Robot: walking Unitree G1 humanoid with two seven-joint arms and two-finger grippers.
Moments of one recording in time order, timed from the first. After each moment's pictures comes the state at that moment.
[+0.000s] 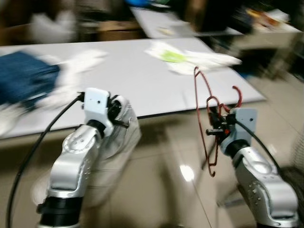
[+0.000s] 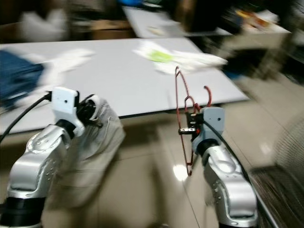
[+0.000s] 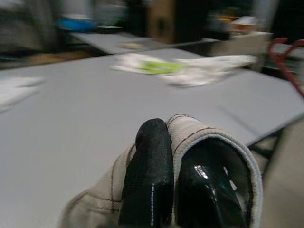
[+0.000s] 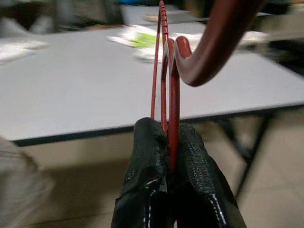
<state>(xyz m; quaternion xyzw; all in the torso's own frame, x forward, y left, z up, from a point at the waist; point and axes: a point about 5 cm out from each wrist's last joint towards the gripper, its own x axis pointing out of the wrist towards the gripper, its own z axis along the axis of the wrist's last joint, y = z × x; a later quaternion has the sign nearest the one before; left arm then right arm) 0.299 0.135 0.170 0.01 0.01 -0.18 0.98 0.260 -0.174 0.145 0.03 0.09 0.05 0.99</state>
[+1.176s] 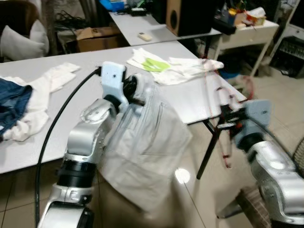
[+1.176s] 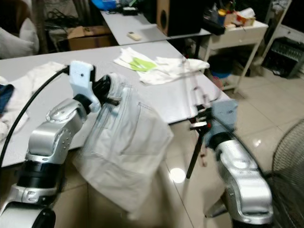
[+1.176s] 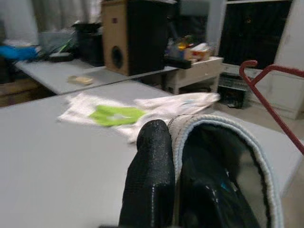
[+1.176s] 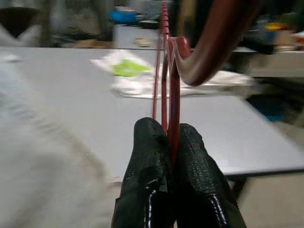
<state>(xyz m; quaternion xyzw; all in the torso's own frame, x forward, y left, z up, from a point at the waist) 0.345 0.132 0.200 -0.01 -0.01 -0.19 0.98 0.264 -0.176 0.164 -0.03 0.05 0.10 0.99</state>
